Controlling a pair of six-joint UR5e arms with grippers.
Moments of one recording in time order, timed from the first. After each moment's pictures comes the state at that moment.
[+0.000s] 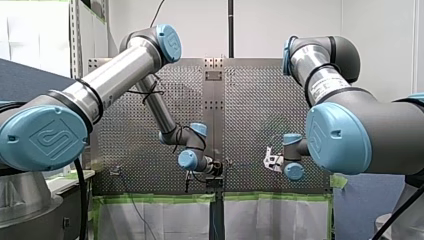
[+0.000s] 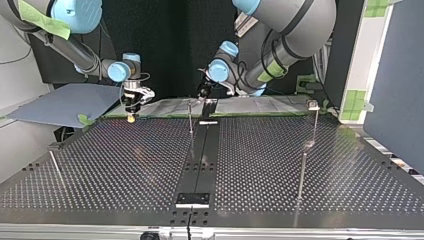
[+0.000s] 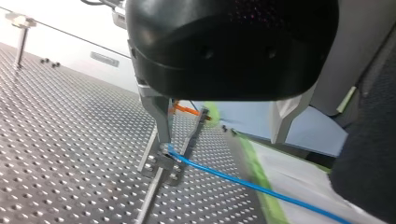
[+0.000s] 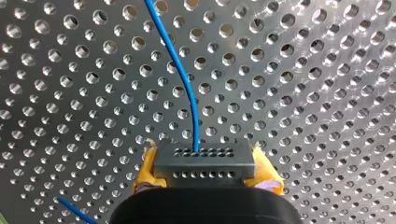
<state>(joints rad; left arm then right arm) -0.53 -2.45 -1.61 -2.53 -1.53 -1.70 1.81 -0.58 1.56 -0.98 1.54 1.71</state>
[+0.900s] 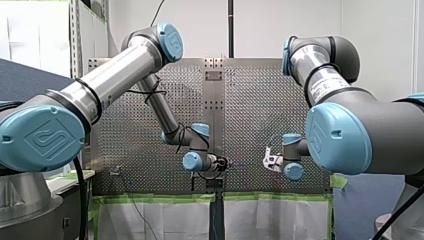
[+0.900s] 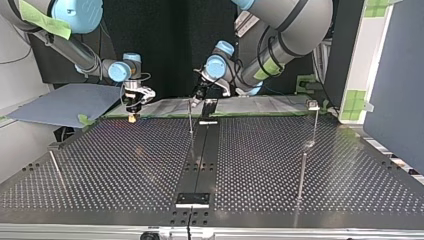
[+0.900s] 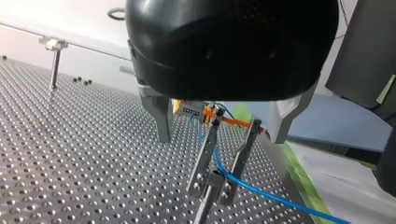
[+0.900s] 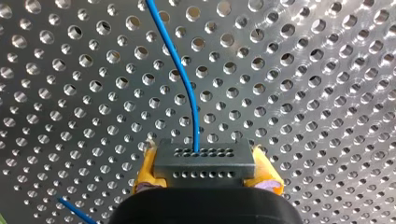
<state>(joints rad) -0.56 -2.45 -1.61 -2.43 -1.57 -1.71 1.82 -0.58 1.56 -0.98 1.53 1.72</state>
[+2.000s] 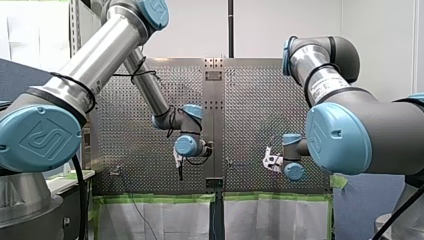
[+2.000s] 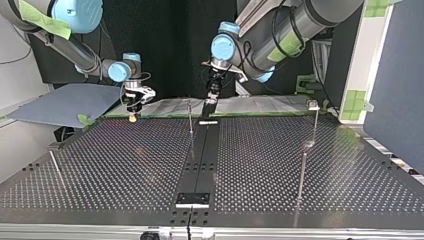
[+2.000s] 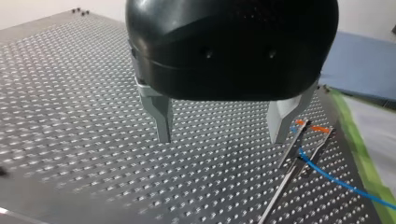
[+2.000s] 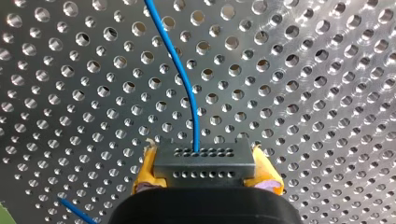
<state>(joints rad) -0.58 -2.20 -1.85 -2.40 -1.86 -1.85 1.82 -0.58 1.56 -0.97 1.52 1.74</state>
